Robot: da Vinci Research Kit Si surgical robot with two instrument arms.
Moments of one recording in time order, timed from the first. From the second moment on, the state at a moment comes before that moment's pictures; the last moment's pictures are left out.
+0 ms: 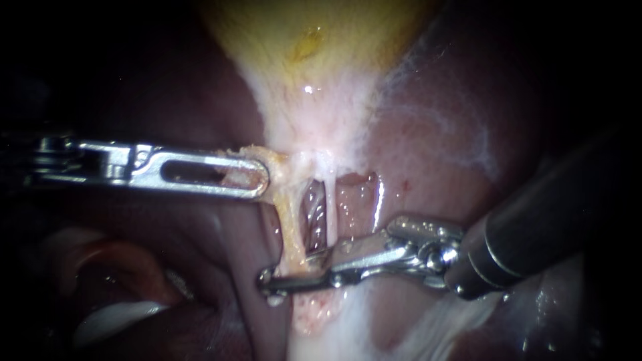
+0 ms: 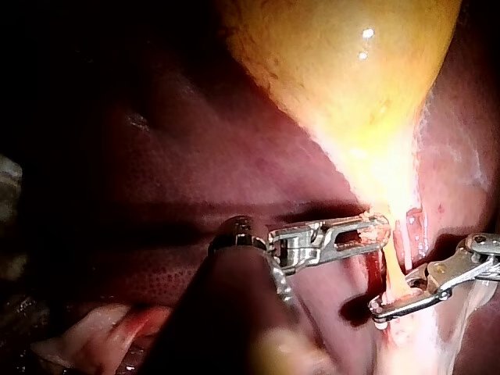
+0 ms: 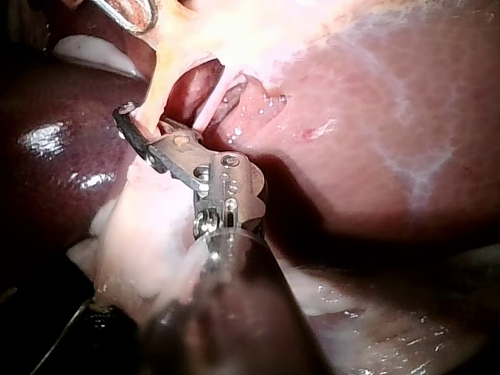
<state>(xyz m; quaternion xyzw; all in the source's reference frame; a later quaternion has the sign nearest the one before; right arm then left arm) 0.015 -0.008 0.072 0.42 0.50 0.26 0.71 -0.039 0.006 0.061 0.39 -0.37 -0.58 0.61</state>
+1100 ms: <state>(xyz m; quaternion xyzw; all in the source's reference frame) 0.011 -0.007 0.072 0.25 0.57 0.13 0.77 -0.039 0.006 0.061 0.38 -0.37 -0.58 0.61</state>
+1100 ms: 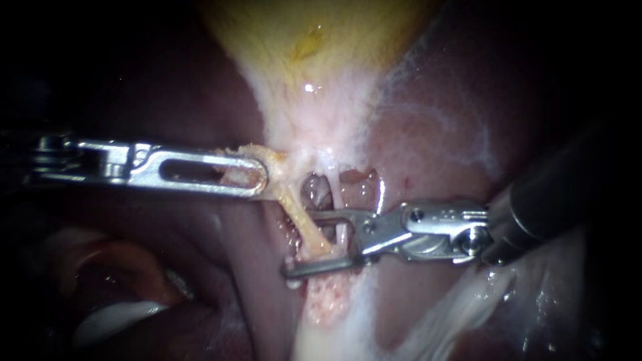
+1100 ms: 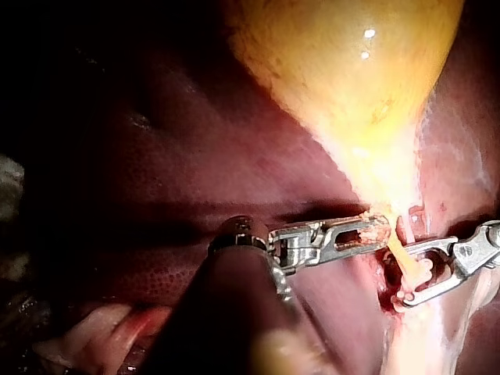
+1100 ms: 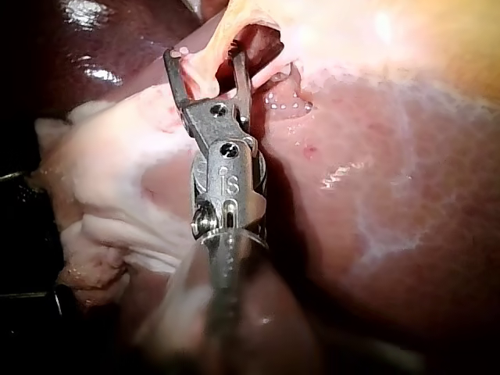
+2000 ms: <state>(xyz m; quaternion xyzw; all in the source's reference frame) 0.005 -0.003 0.068 0.22 0.57 0.12 0.78 -0.039 0.006 0.061 0.39 -0.37 -0.58 0.61</state>
